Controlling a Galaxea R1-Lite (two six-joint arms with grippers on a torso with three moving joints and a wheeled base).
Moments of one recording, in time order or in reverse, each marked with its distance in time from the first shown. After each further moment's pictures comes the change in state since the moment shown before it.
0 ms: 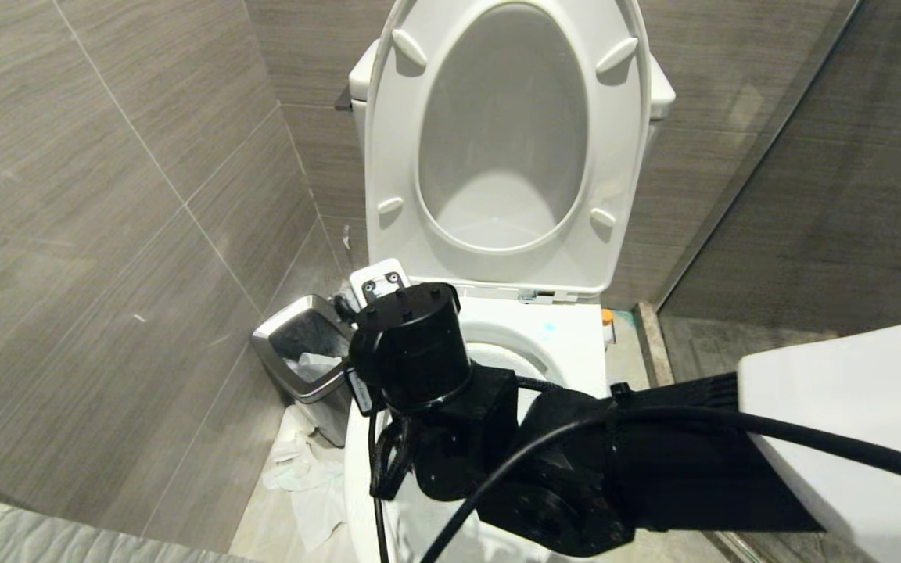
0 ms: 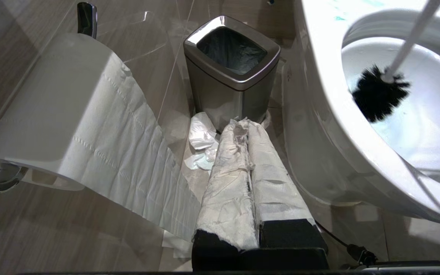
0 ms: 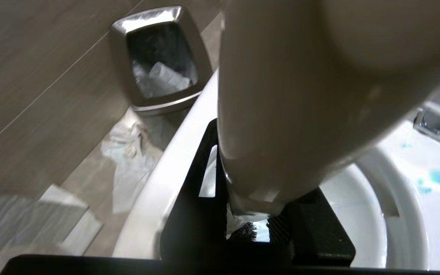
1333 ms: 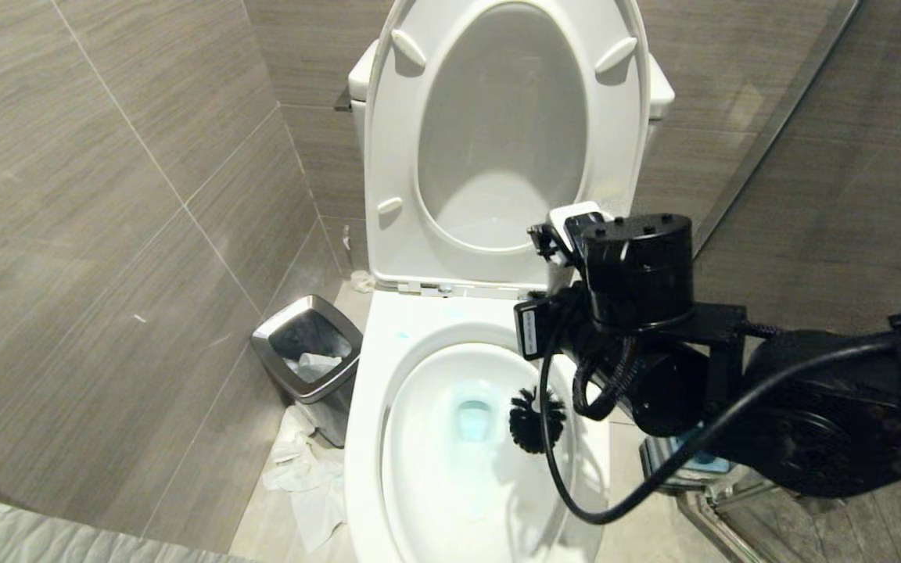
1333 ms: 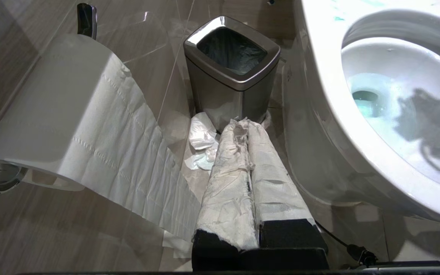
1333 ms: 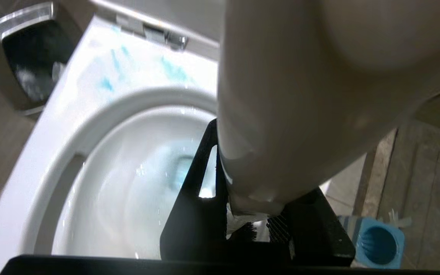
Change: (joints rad) left arm 0.000 0.000 0.000 0.000 0.000 0.000; right arm -0.245 -0.316 0.339 -0.008 0.031 0.053
